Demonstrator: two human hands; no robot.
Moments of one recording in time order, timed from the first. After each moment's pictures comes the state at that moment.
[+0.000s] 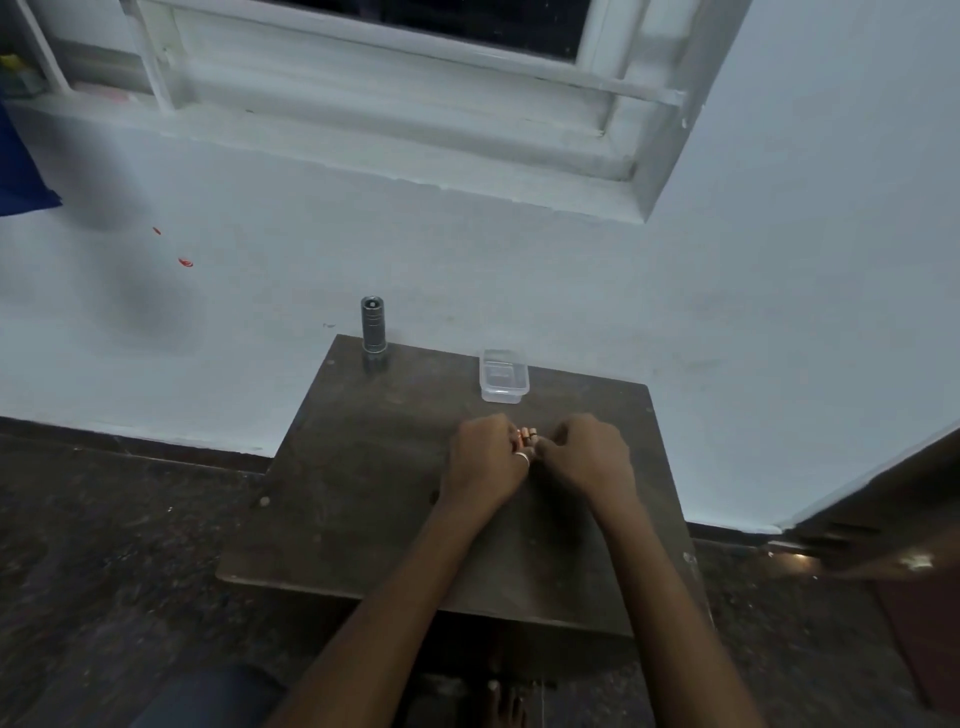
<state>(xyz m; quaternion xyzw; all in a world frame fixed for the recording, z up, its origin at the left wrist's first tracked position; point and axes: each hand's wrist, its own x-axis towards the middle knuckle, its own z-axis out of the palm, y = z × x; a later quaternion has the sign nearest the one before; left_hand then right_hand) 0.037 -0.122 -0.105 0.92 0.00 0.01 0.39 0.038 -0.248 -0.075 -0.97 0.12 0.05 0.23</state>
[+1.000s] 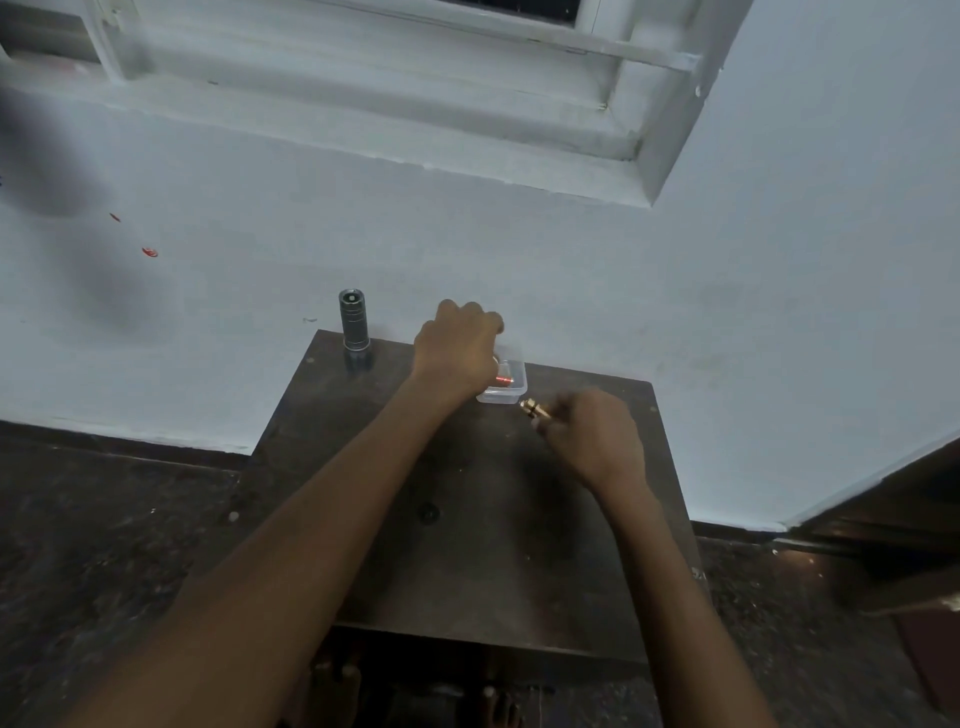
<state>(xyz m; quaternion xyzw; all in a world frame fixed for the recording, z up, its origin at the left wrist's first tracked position) 0.137 -0.097 -0.059 0.98 -0.10 0.06 0.15 0.057 -0.250 -0.064 -0.97 0.05 -0.01 0.22</state>
